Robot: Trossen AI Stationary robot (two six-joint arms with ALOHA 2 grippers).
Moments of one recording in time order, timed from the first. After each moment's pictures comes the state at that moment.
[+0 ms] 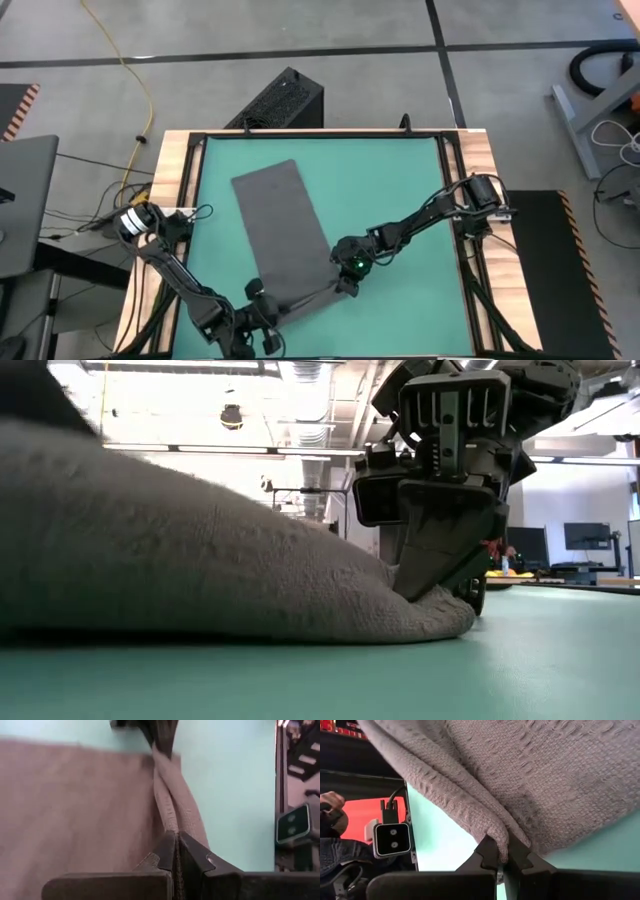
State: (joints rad) left arm -0.89 1.84 1.15 -0.29 -0.81 -1.09; right arm 0.25 1.98 0.91 0.19 -0.38 0.84
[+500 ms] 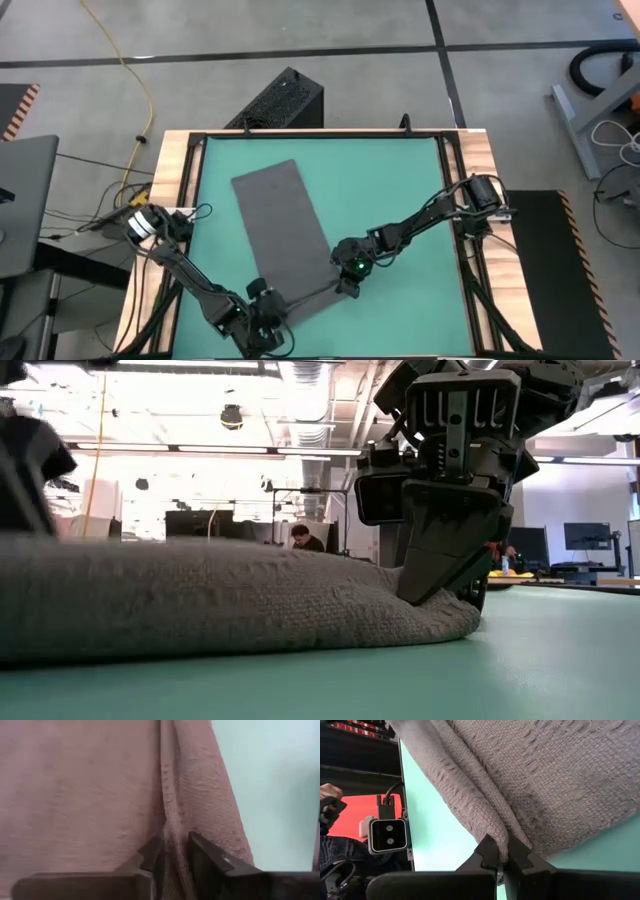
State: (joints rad) left arm -0.82 1.90 1.16 -0.36 -0.55 -1.13; right arm 0.27 1.98 0.91 0.19 -0.38 0.83
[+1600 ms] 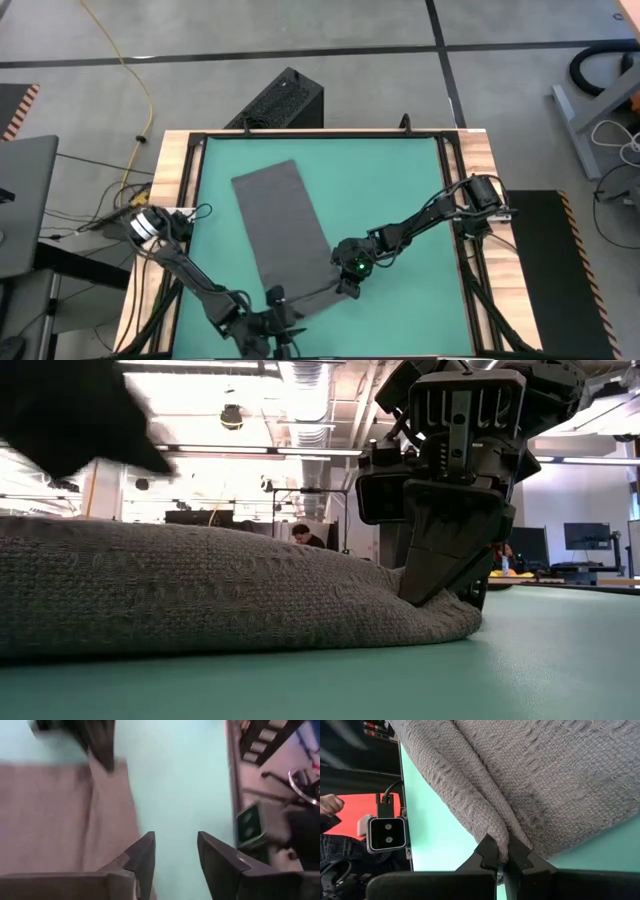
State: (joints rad) left arm -0.81 1.92 1.16 0.03 -0.66 -0.79; right arm 0.27 1.98 0.90 0.21 -0.37 0.82
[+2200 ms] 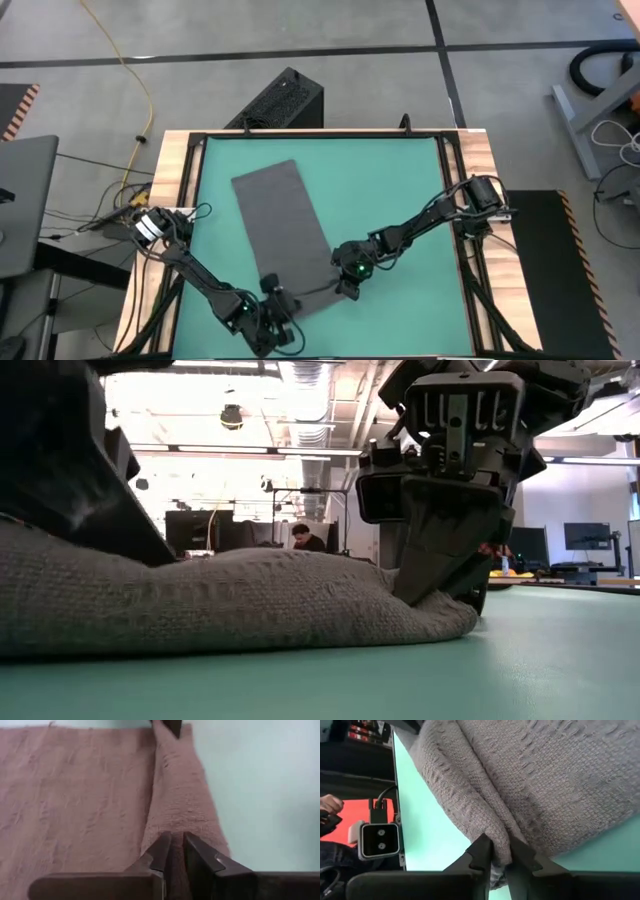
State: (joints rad) left arm -0.77 1.95 1.14 -0.17 -0.70 -0.91; right arm 0.28 1.98 0.90 0.23 -0.31 0.83
